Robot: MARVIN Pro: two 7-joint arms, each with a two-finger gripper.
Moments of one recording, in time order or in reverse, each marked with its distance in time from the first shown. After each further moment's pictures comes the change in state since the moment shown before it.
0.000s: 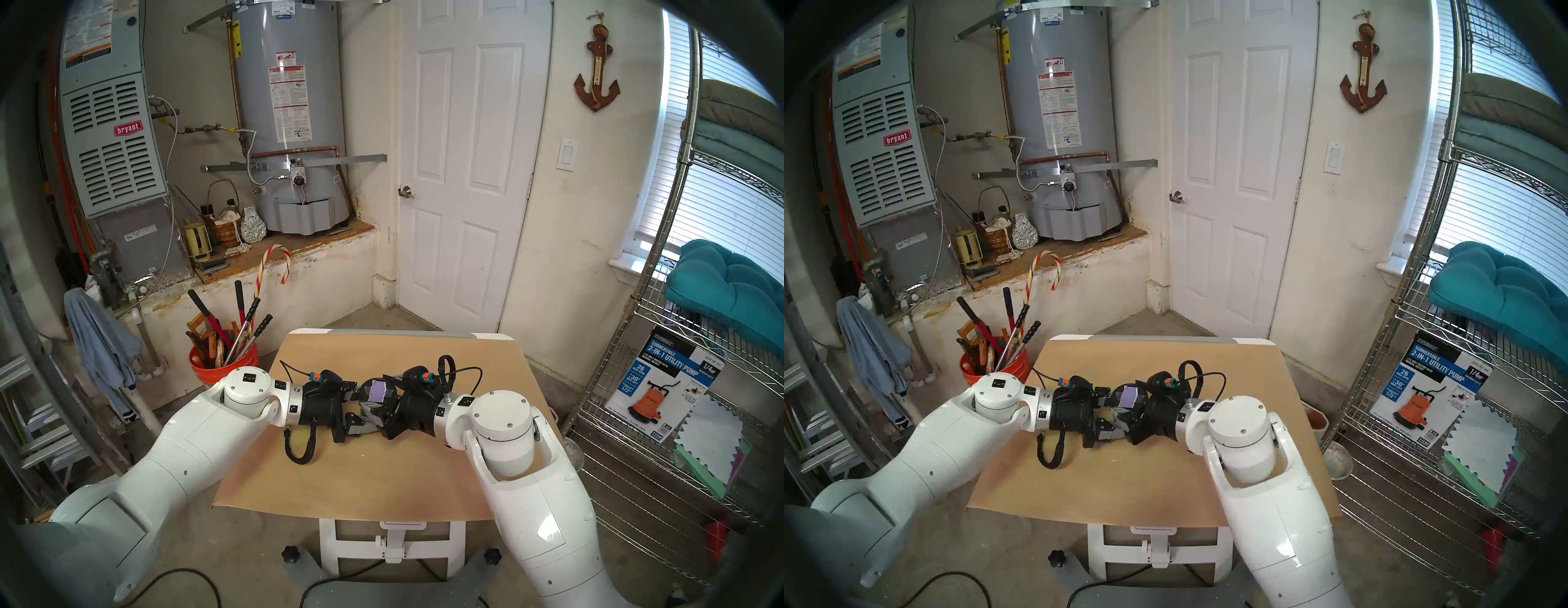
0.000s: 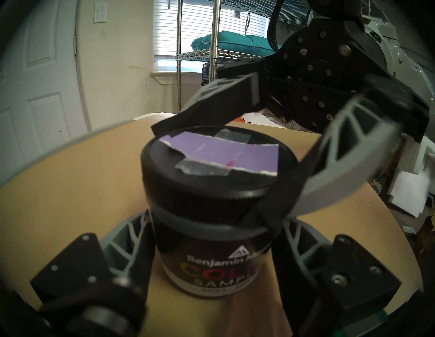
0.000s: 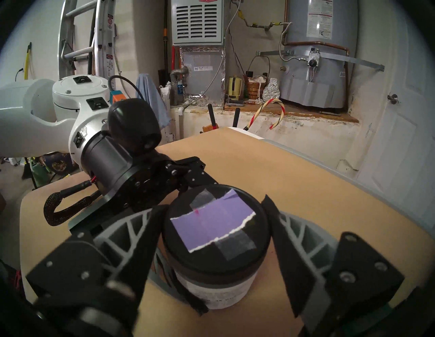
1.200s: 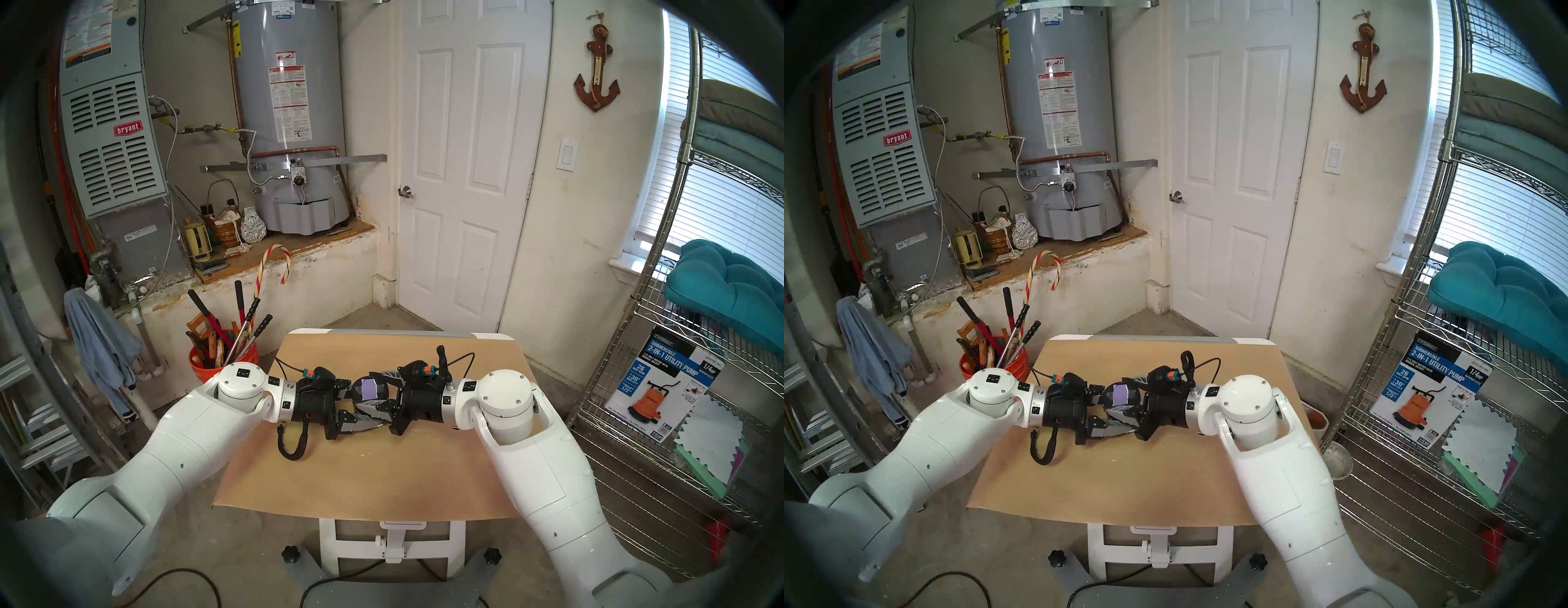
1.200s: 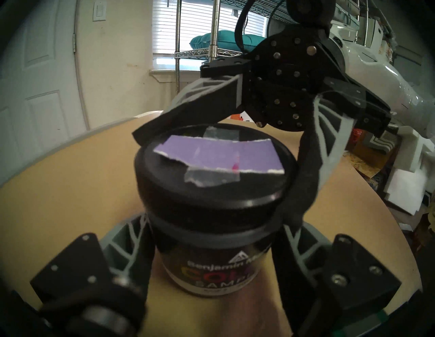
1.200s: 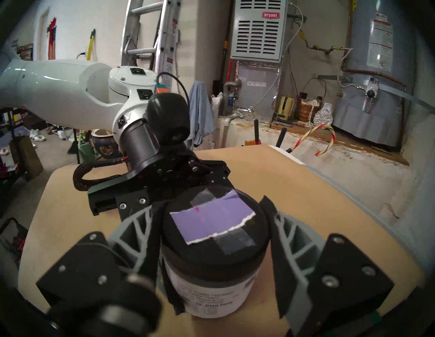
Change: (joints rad) left arm -0.030 0.014 -0.003 0.041 -0.003 -0.006 -0.050; right arm 0.222 0.070 -0.015 0.275 0.075 -0.251 0.285
